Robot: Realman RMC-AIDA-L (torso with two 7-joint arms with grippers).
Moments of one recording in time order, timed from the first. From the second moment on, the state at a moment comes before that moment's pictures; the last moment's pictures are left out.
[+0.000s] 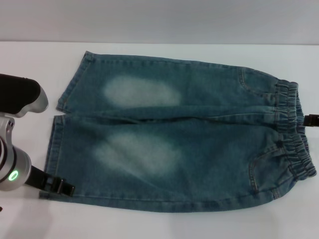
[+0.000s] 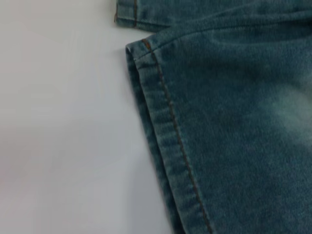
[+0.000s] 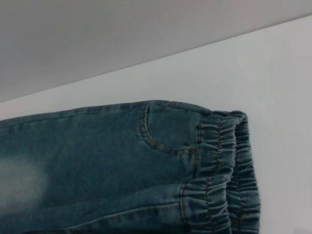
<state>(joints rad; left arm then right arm) -0.21 -2.06 -1.40 -1.72 2.88 -1.52 -0.10 0.01 2.08 1.81 1.79 -2.50 1.24 -0.06</state>
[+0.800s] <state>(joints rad) -0.27 -2.06 -1.40 -1.64 2.88 -1.57 -0.11 0.01 2.07 1.81 1.79 -2.49 1.25 -0.07</state>
